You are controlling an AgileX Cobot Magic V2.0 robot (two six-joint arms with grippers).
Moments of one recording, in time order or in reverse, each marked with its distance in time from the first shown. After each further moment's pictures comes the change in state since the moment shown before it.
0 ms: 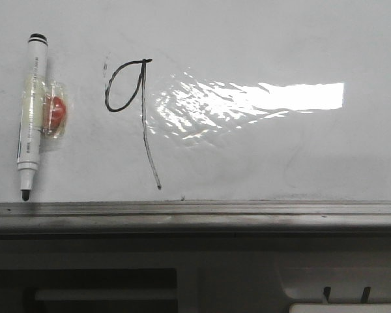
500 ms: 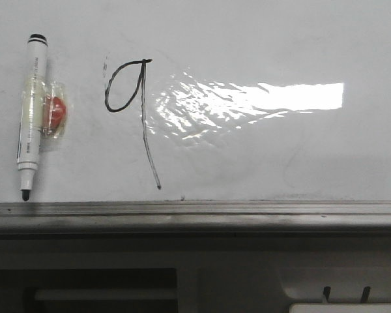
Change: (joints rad) left arm 0.198 -0.163 0.002 0.073 0.642 -0.018; right arm 0.000 0.000 0.000 0.000 0.000 0.000
